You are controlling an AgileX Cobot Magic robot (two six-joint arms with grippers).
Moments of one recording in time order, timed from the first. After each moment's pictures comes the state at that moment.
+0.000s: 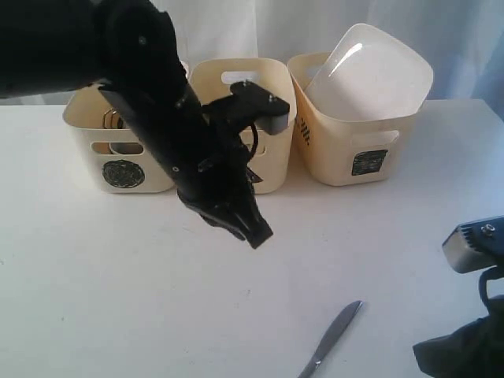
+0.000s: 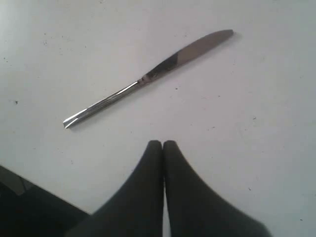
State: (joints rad) left arm -0.79 1.69 -1.40 -0.29 0.98 0.40; right arm 0.61 0.74 -0.45 0.16 0.75 0.15
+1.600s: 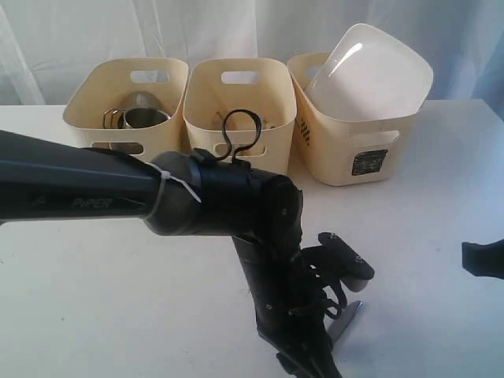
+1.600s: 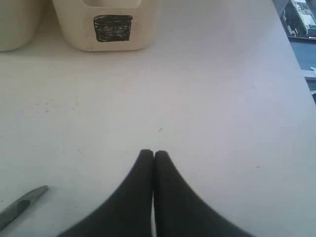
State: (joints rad) left arm -1.01 2.05 -1.40 -0.38 0.87 0.44; right arm 0.61 0.73 -0.45 -0.86 0.69 1.05
